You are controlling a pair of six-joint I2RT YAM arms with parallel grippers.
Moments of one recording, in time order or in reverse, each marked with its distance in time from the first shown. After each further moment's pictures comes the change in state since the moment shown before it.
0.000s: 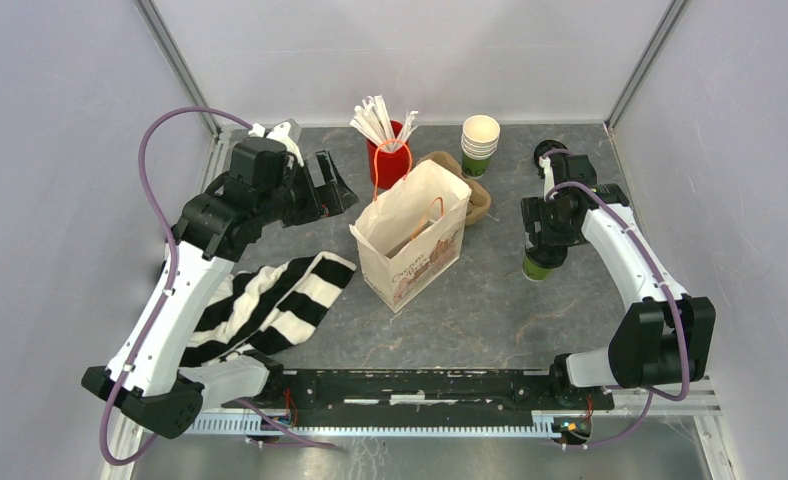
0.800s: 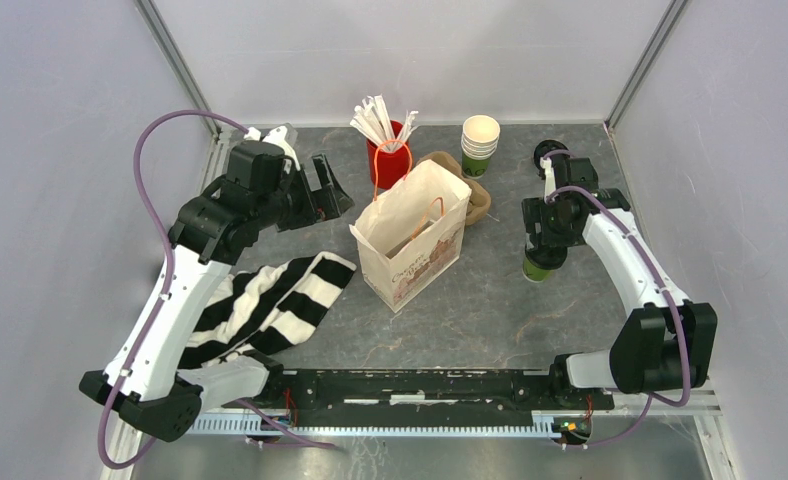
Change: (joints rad) left arm 0.000 -0.016 0.000 -0.046 -0.029 -0.001; right arm 0.000 -0.031 -0.036 0.037 -0.015 -0.002
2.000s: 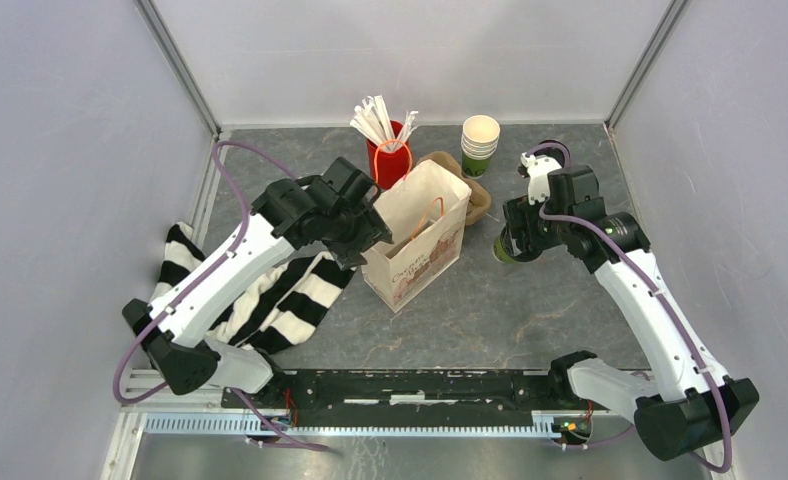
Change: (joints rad) left arm -0.290 0.225 0.043 -0.222 -0.090 -0.664; right arm 0.220 -0.270 0.051 -0.023 -0.072 -0.016
